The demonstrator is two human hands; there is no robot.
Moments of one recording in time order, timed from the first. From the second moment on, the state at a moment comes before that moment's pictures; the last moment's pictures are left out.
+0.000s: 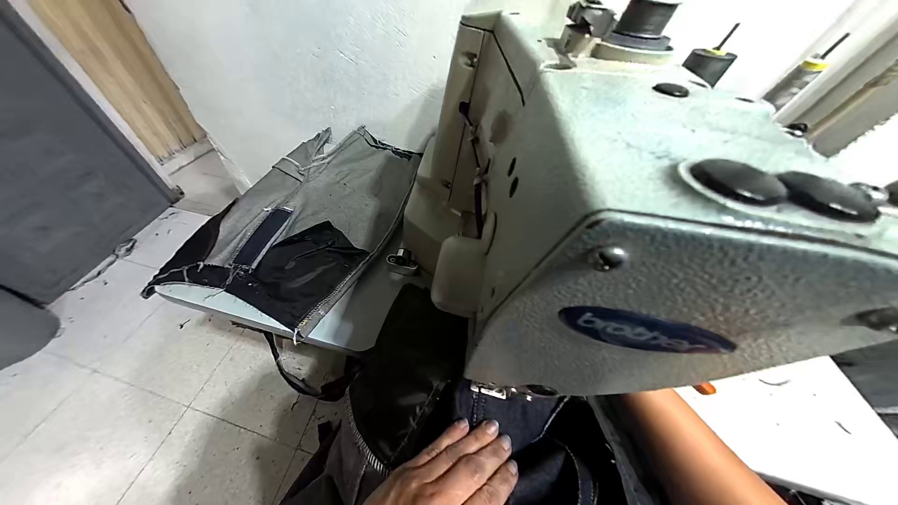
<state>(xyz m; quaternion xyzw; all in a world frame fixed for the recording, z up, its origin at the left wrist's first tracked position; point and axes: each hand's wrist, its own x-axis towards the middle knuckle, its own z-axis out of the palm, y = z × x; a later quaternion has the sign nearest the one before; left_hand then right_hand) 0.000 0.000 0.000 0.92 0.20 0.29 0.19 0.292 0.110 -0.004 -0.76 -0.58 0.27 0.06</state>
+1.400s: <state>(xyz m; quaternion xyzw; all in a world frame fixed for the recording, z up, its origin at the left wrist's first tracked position) -0.011 0.076 -0.002 0.88 0.32 0.34 -0.12 0.243 0.010 -0.011 -0.55 -0.40 0.27 0.68</state>
